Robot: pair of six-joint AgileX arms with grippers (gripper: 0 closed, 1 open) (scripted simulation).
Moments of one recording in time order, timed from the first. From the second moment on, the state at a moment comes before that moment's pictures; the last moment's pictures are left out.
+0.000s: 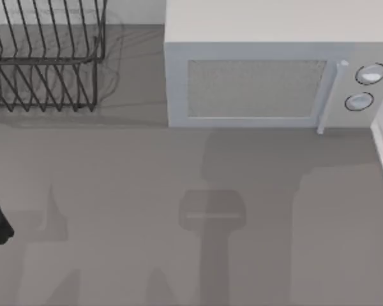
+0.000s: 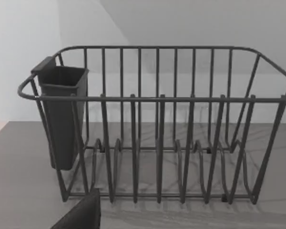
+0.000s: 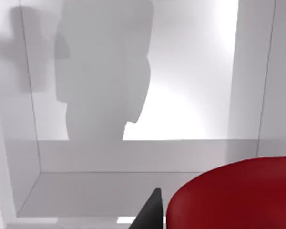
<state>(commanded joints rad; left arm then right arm) 0.00 0.00 0.00 0.00 0.00 0.00 -0.34 2.42 2.62 -1.73 -0.01 -0.31</state>
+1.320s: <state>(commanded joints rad) 0.00 0.00 0.00 0.00 0.00 0.00 0.80 1.77 1.57 -1.37 0.00 0.81</state>
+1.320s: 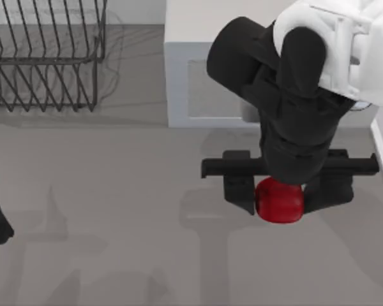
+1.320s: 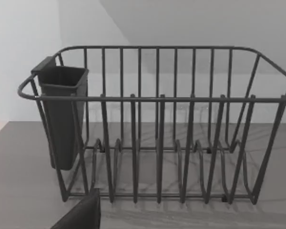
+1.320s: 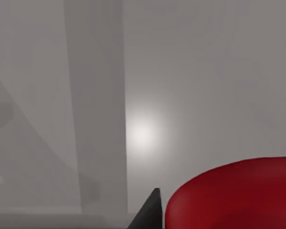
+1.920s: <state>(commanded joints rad) 0.00 0.00 0.00 0.00 0.00 0.00 0.80 1.80 1.44 -1.21 0.00 0.81</state>
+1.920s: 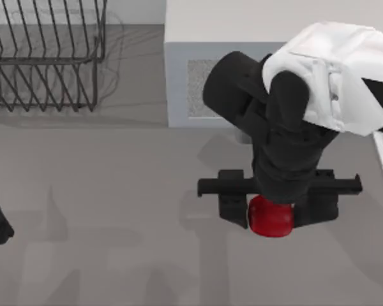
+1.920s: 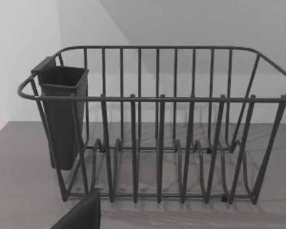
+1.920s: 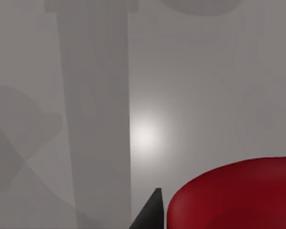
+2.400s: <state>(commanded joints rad) 0.00 0.00 0.00 0.00 0.00 0.00 0.80 1.85 1.22 -0.95 0.00 0.82</state>
